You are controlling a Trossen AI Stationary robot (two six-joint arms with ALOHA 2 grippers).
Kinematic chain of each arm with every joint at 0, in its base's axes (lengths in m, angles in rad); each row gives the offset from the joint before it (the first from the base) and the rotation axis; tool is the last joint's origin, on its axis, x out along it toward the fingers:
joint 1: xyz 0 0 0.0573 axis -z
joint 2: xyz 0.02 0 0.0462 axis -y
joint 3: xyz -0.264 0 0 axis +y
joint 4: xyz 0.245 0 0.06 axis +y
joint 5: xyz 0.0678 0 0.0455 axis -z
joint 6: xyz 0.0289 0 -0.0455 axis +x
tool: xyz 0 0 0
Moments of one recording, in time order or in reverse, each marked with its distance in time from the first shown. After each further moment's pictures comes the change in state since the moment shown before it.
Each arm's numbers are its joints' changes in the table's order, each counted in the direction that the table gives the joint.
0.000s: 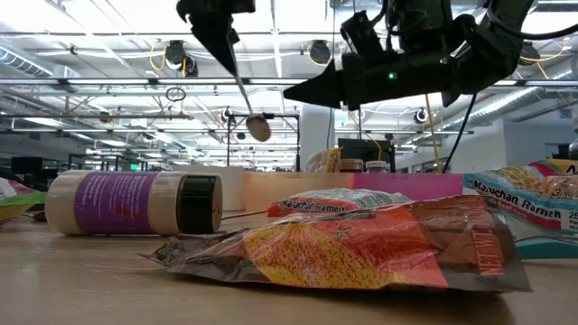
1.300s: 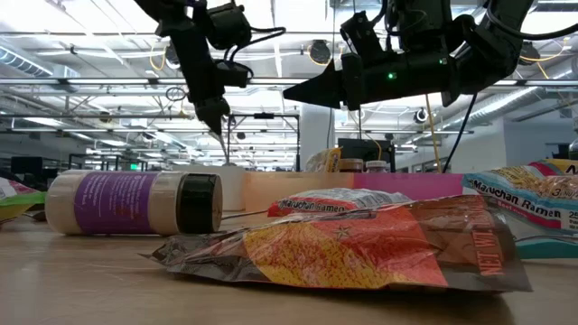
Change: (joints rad) left arm -0.096 -0.001 0.426 -0.465 -0.560 -0.128; right arm 0.005 0.000 0.000 0.001 0.003 0.005
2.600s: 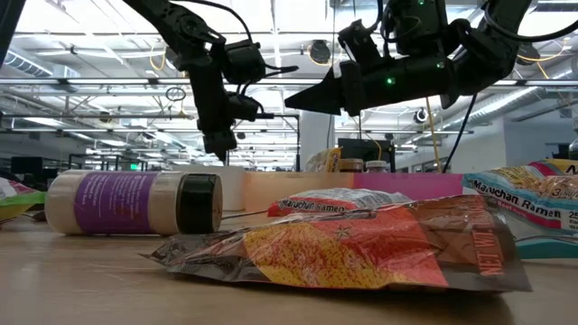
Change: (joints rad) left arm -0.039 -0.174 0.001 -0.097 -0.027 0.046; right arm 0.021 0.000 0.000 0.038 -0.008 0.021
